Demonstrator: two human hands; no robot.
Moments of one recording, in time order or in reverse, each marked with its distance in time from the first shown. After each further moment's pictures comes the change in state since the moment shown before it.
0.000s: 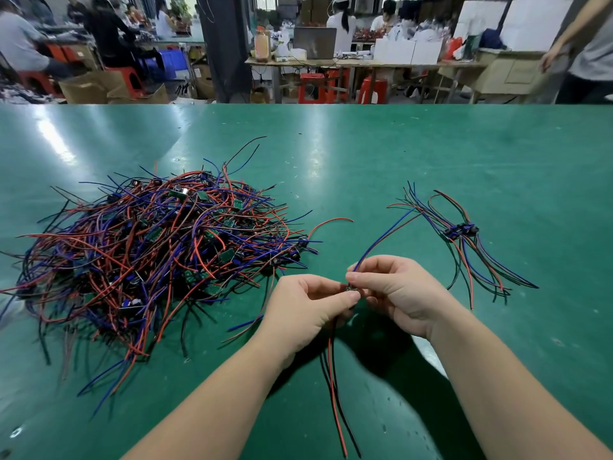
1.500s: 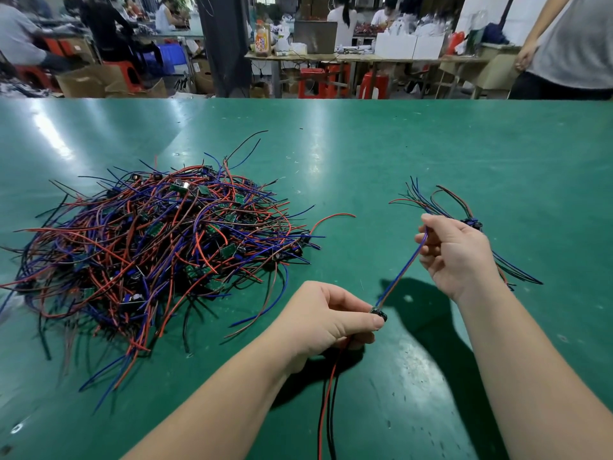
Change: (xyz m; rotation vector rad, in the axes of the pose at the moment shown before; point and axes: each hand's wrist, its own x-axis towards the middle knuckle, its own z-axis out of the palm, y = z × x) left_hand -0.010 0.004 0.007 0.091 -0.204 -0.200; right_hand 0.022 -0.027 -0.046 0.223 0.486 -0.243
